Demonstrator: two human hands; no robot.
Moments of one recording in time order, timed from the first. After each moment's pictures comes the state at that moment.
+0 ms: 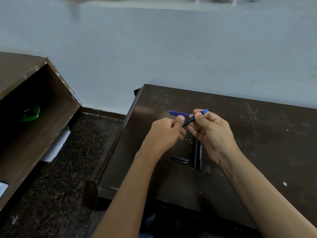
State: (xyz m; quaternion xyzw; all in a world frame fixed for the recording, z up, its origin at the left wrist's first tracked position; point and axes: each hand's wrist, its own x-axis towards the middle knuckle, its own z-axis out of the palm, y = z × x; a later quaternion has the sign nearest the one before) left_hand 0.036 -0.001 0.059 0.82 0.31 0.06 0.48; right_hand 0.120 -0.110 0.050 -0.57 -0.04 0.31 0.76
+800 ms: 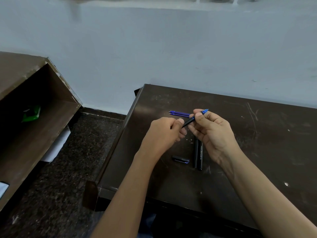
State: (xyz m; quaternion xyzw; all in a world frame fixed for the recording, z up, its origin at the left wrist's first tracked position) left_hand 0.032 0.001 0.059 0.82 0.29 0.08 0.49; right_hand 0.120 -0.109 0.050 -0.57 -0.05 0.31 0.76
